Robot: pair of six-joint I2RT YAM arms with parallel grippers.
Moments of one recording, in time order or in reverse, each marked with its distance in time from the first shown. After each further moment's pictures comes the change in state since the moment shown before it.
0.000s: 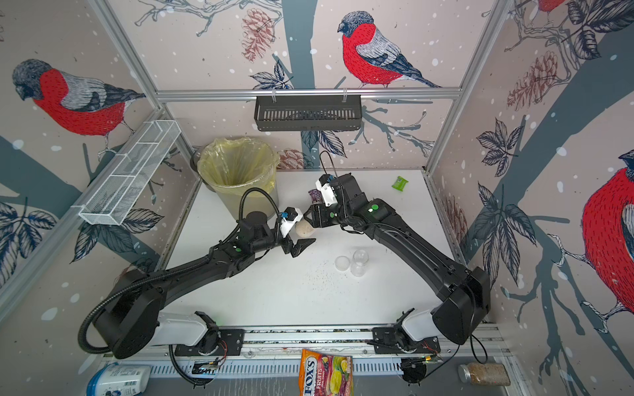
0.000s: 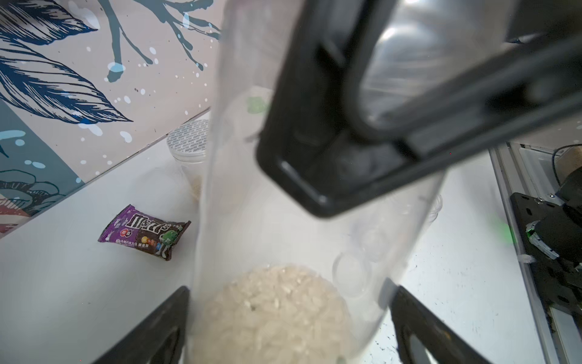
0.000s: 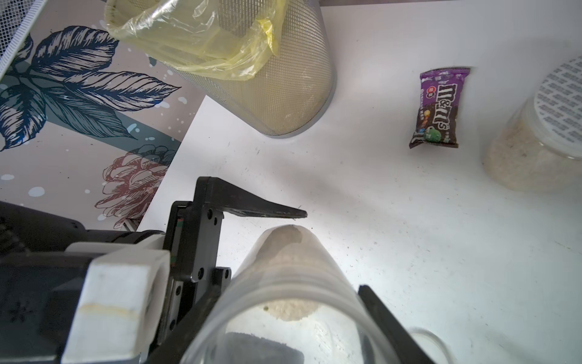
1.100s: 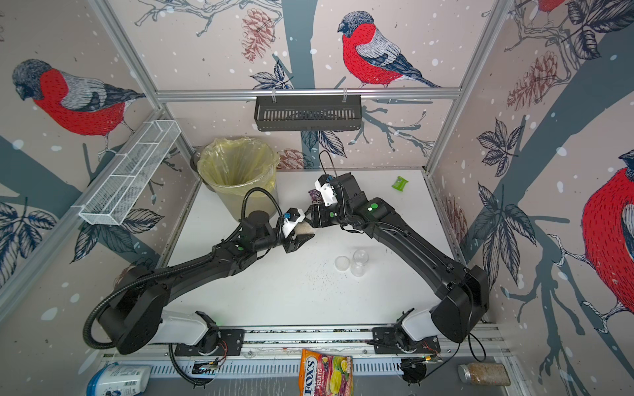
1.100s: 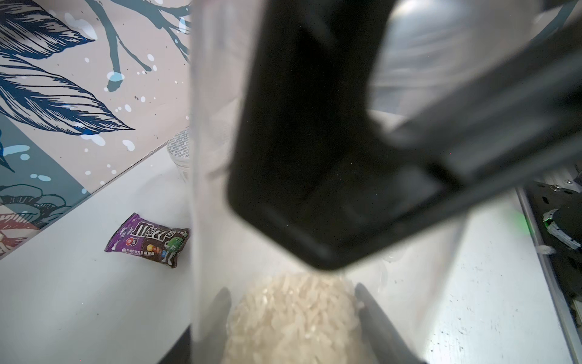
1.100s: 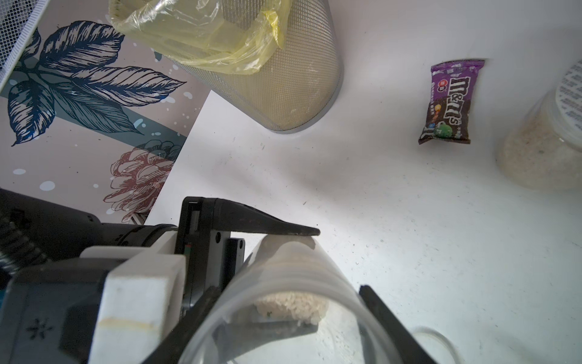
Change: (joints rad) left arm -0.002 0.026 0.013 0.008 -0.008 0.039; right arm -0.006 0.011 0.006 -0.007 -0.030 -0.001
